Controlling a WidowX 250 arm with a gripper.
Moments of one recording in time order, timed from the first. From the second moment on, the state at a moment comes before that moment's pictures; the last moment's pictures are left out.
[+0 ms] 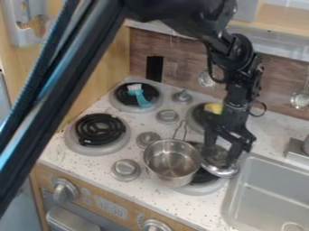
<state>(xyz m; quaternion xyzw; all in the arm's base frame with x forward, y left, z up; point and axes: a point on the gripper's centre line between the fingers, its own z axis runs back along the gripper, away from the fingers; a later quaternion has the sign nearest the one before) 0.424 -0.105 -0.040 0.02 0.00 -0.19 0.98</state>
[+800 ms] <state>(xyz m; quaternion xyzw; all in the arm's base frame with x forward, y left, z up) 0.438 -0.115 -0.026 0.02 -0.02 -0.20 0.98</state>
